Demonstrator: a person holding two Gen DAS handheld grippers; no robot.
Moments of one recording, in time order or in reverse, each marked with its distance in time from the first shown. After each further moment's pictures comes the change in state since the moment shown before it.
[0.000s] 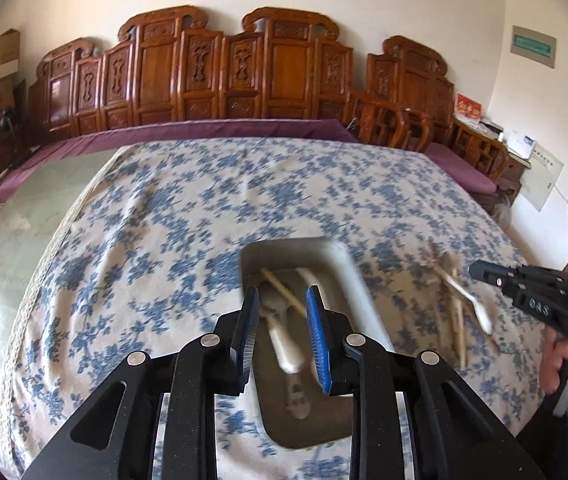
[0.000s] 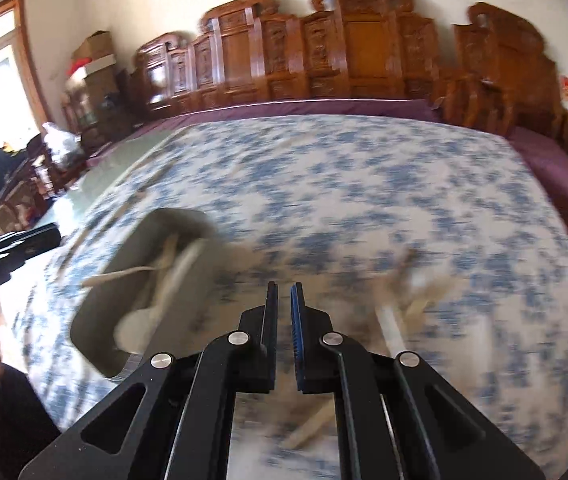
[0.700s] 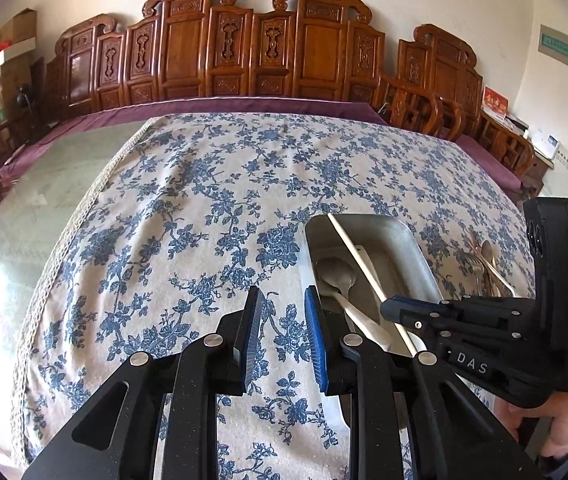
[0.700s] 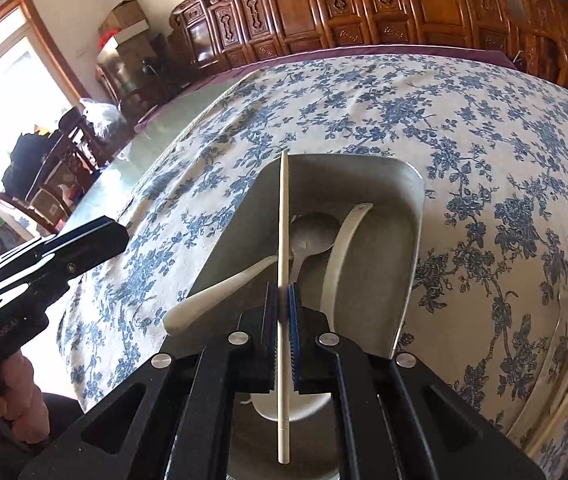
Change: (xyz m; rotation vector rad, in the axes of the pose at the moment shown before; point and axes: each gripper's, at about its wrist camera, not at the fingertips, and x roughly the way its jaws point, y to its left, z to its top) left arm 0.017 0.056 -0.011 -0.050 0.083 0.072; right arm 0.100 0.145 0.001 0.024 0.179 0.242
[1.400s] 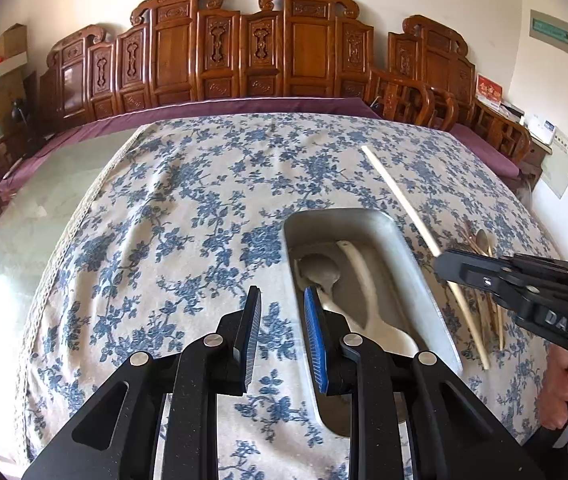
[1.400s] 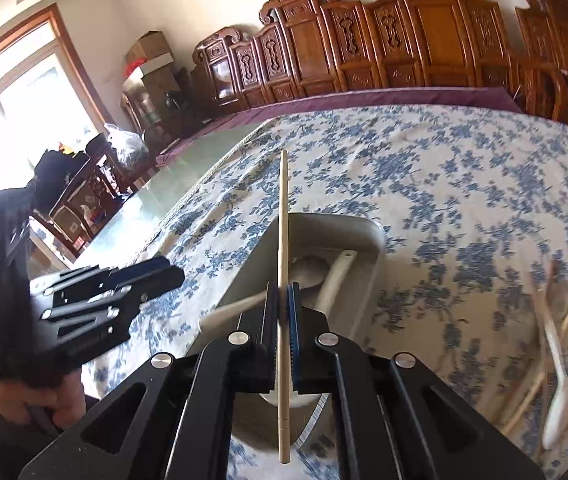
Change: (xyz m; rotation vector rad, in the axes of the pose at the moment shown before) left arm 0.001 -0.021 -0.002 0.047 0.005 0.014; right arm -0.058 -0.011 0.008 -0.036 -0.133 0.058
